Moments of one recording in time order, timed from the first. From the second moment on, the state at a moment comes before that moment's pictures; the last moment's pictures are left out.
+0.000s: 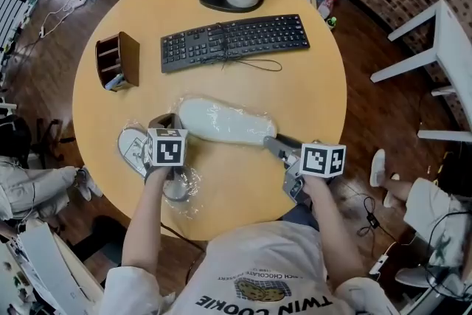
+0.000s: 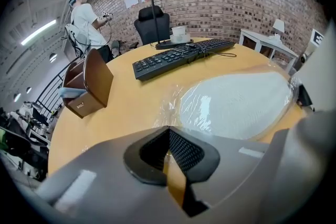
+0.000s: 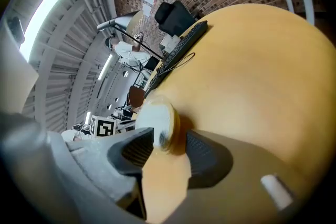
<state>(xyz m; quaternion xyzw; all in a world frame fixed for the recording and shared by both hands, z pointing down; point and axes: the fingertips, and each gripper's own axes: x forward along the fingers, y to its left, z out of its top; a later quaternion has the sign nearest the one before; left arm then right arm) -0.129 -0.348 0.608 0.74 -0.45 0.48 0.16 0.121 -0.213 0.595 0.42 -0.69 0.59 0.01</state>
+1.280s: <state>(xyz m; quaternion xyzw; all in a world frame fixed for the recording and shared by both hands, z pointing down) -0.124 -0.346 0.608 0.73 -0.45 0.50 0.11 0.155 -0.183 0.578 0.43 -0.71 0.56 -0.02</state>
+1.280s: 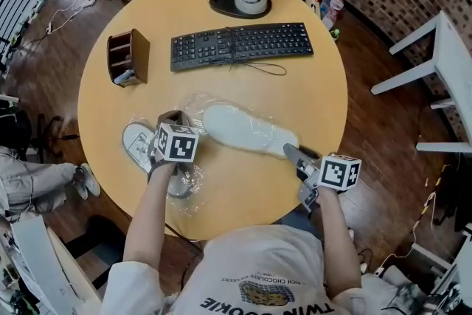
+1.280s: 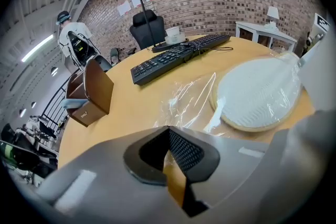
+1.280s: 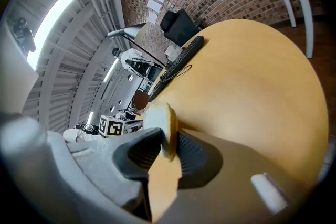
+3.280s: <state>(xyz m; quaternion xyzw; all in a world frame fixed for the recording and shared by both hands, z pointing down) -0.126 -0.345 0.608 0.72 -0.45 0.52 0.08 0.293 -0.075 0.520 0.56 -0.67 0.47 -0.12</state>
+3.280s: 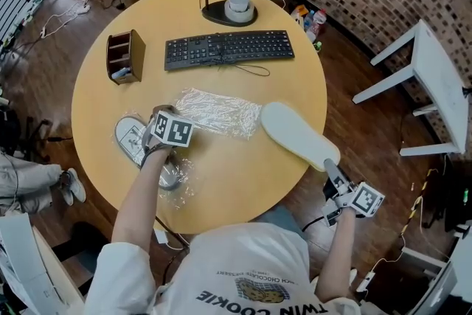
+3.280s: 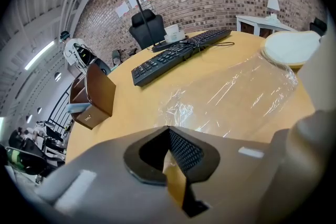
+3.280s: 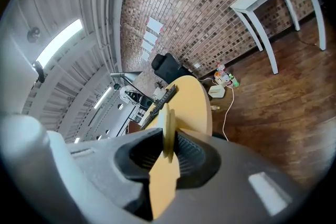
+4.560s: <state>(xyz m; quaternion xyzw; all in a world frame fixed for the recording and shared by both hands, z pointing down) -0.128 -0.345 0.607 0.74 -0.46 0.49 0.11 0.153 -0.198 0.477 0.40 -0.78 0.47 -0.12</state>
